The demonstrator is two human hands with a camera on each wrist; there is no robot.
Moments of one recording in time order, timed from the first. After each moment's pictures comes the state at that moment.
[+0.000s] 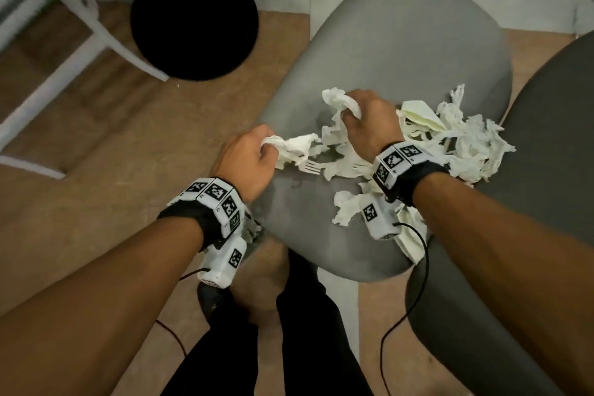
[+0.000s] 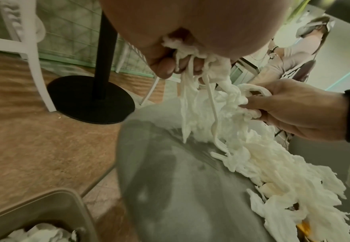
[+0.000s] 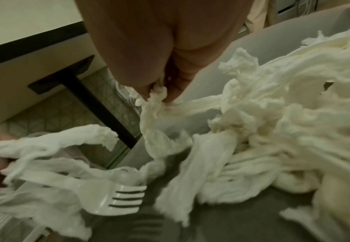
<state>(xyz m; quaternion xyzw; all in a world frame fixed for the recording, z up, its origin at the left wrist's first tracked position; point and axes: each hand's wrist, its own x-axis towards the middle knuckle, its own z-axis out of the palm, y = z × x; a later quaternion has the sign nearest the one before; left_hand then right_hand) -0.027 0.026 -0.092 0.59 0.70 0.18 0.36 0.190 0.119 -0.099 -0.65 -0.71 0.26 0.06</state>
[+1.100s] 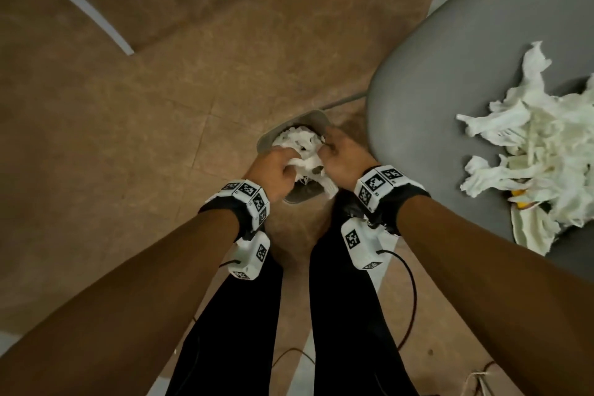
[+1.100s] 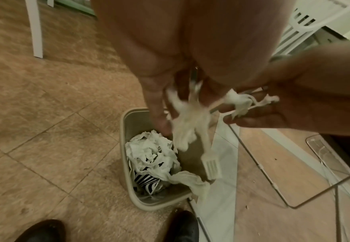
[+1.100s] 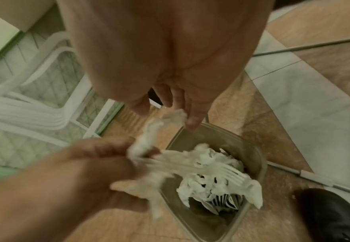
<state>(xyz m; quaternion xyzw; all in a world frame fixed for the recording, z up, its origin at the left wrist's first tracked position) -0.129 -0.158 -0.228 0.43 0.74 0.10 0.50 0.013 -0.057 -0.200 -0.53 -0.67 0.50 -0.16</state>
